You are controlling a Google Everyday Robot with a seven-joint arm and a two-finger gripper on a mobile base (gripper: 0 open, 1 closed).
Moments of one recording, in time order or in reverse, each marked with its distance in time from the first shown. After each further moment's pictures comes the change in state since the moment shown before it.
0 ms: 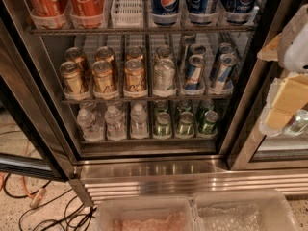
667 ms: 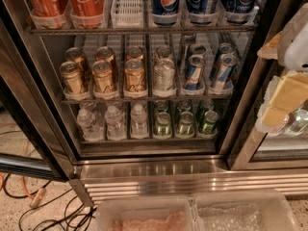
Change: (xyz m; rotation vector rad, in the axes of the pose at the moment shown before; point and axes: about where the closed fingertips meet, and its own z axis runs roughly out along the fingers) arm -0.003 -0.003 -0.001 0.018 -0.026 0.023
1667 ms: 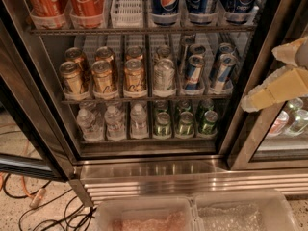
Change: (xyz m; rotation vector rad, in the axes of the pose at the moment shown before) arm 0.000 -0.033 0.007 0.086 -0.444 0.355
